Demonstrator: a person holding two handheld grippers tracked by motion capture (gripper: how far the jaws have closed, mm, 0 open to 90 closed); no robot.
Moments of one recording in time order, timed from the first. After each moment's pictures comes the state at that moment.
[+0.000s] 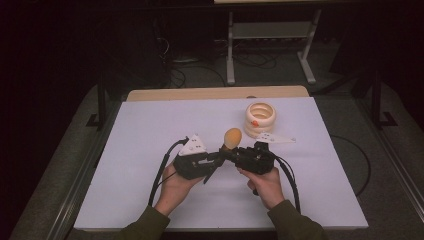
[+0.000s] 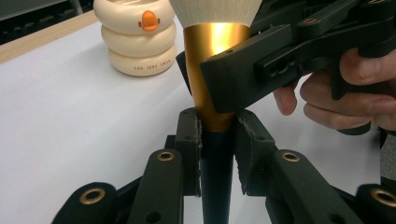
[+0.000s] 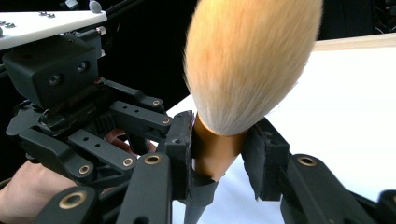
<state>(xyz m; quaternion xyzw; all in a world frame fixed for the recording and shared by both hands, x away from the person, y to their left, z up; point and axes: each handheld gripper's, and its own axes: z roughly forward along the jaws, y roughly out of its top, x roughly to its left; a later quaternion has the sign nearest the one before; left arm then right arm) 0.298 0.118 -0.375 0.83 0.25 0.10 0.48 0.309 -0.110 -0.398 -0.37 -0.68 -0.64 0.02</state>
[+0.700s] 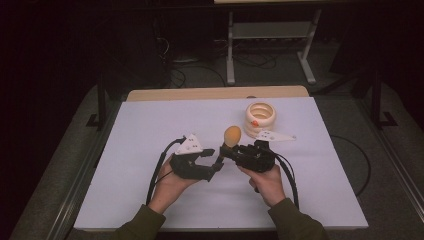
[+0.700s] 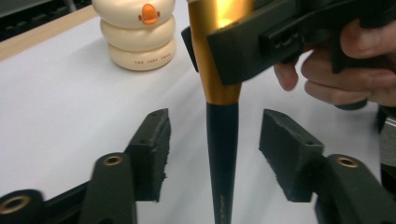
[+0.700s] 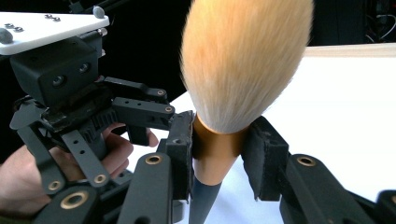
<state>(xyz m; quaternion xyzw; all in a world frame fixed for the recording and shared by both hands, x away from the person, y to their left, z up) 0.302 0.131 -0.376 0.84 0.23 0.10 0.48 0.311 -0.111 -0.390 -0.36 -0.69 -0.63 -0.01</state>
